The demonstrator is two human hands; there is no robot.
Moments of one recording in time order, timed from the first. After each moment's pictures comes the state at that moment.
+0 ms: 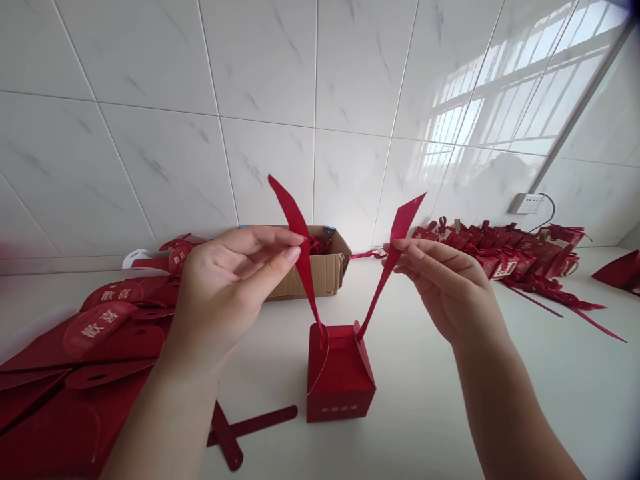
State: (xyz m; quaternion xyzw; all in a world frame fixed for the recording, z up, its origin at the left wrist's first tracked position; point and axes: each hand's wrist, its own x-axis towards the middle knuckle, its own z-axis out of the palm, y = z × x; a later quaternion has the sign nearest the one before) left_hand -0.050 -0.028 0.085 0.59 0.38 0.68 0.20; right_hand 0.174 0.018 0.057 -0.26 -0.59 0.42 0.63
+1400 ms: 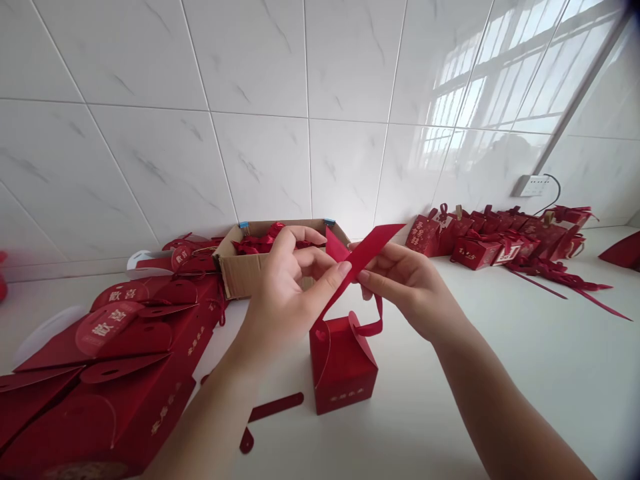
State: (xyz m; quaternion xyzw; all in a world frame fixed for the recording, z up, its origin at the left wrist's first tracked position) left_hand -0.015 -0.029 0.074 0.66 0.42 0.57 0.26; right_hand 0.150 0.007 0.055 -0.22 -0.69 0.47 0.51
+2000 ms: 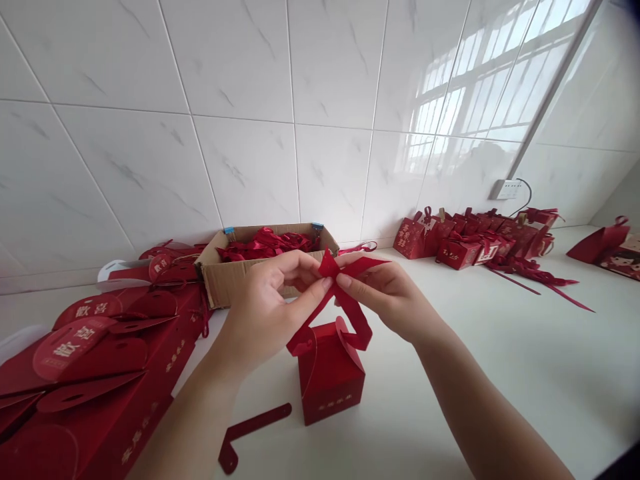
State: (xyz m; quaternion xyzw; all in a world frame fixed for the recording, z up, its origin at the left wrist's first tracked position) left_hand -0.022 -0.023 0.076 0.72 0.42 0.49 0.28; right_hand 0.147 0.014 0.050 -0.15 -0.72 0.48 0.48
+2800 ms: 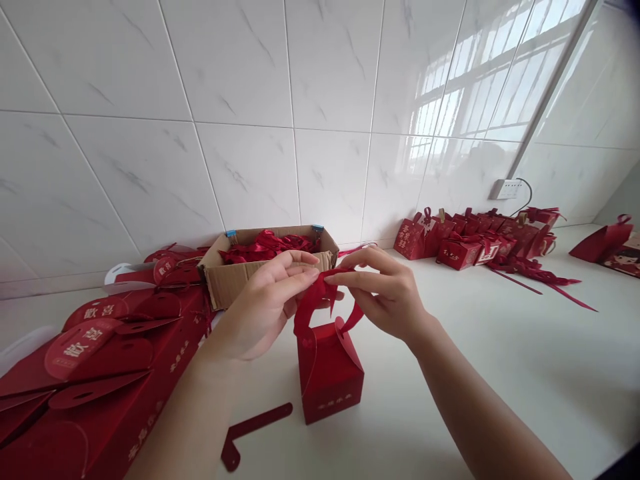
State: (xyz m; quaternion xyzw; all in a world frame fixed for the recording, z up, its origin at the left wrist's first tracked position) left_hand -0.029 -0.013 0.075 0.57 0.38 0.51 0.53; right_hand 0.151 0.031 0.039 -0.13 -0.81 -0.05 0.57
